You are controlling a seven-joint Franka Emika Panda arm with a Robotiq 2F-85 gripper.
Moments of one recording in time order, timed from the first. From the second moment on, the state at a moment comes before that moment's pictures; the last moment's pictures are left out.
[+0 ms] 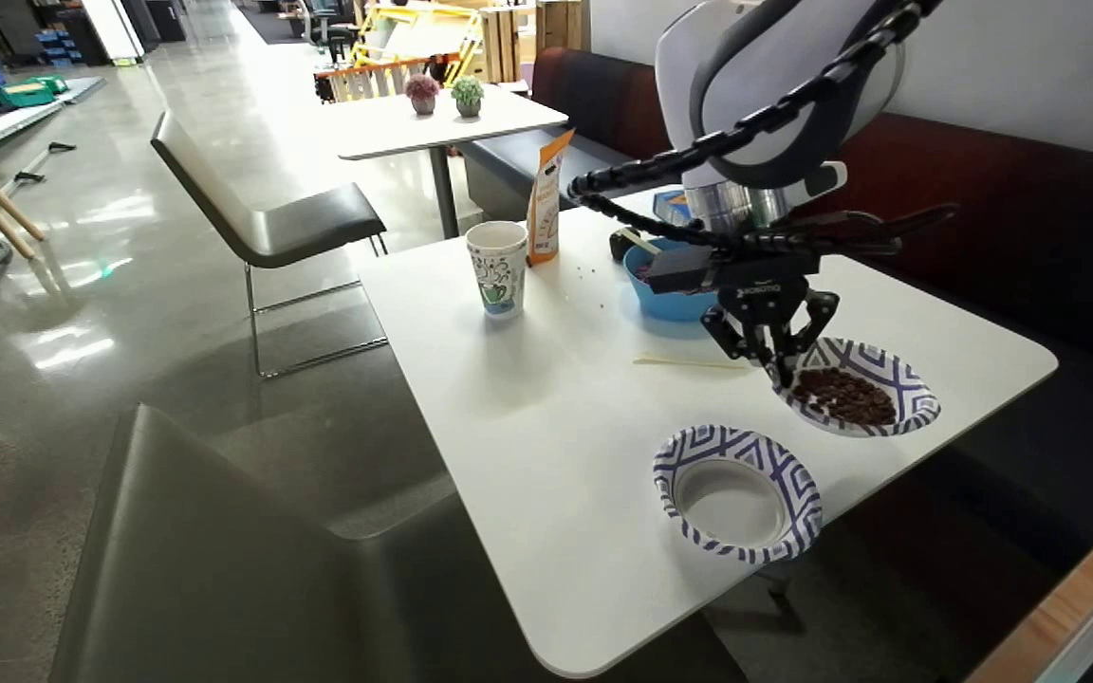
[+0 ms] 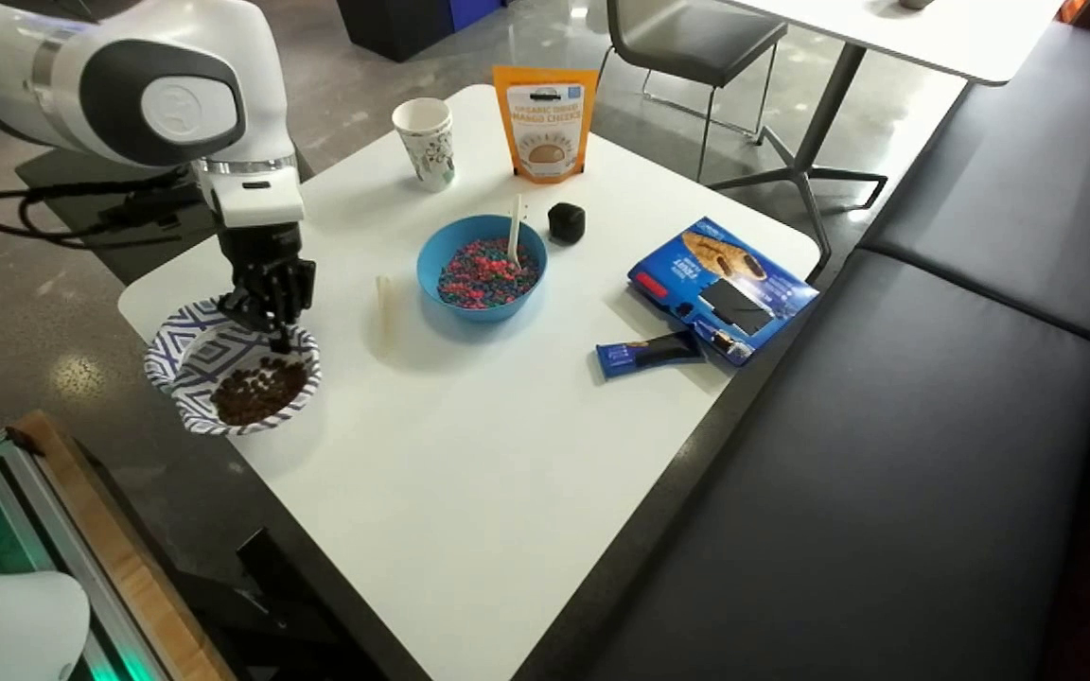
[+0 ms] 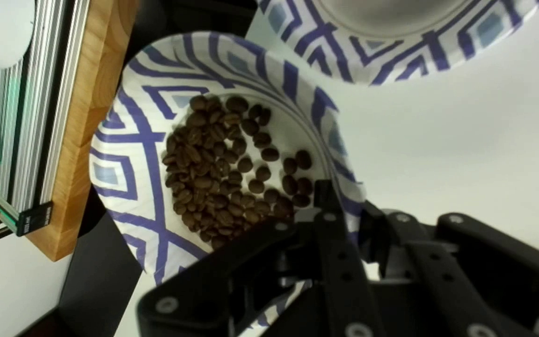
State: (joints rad) arm 0.16 0.14 0.05 -2.47 -0.14 2.20 1.37
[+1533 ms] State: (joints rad) arm 0.22 0.40 0.11 -2.22 0.14 2.19 1.40
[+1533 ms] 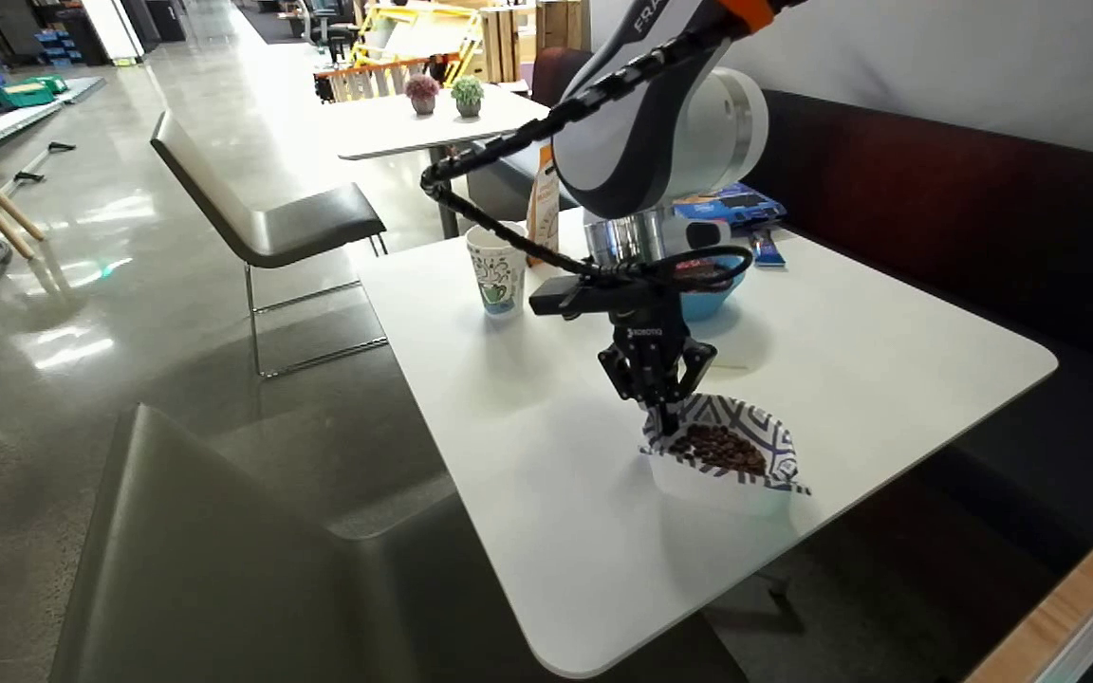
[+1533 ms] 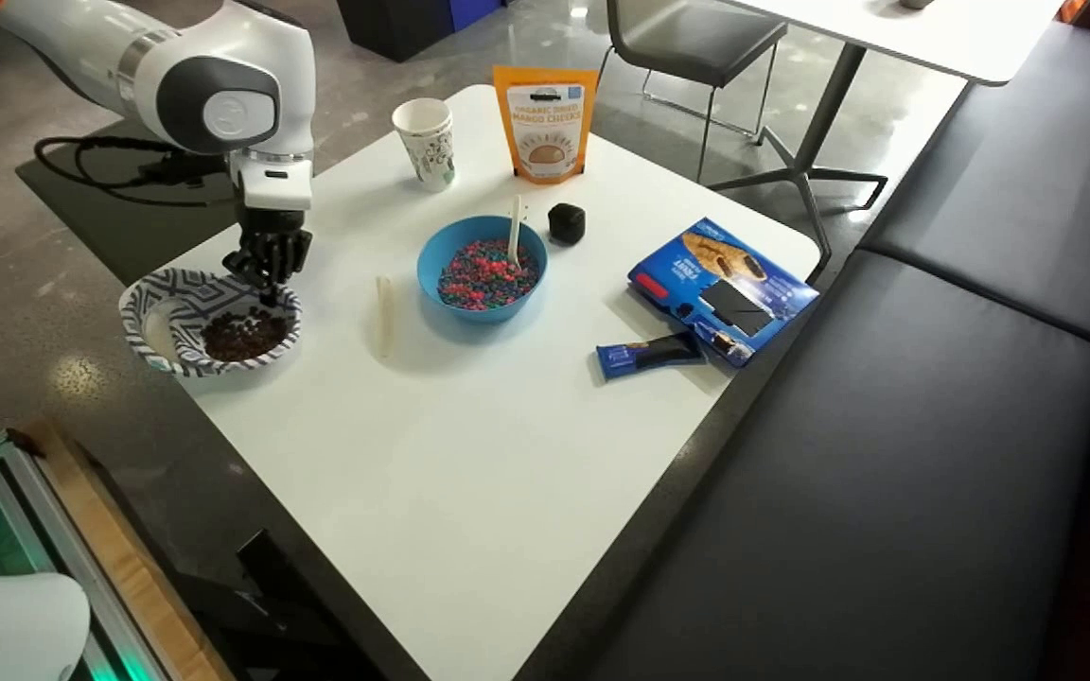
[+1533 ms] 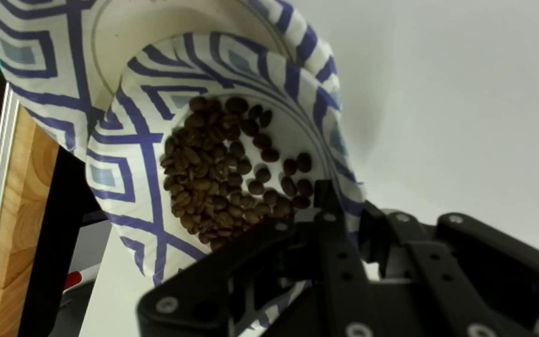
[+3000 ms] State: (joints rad) arm 0.29 0.35 0.07 -2.18 0.01 2.14 1.68
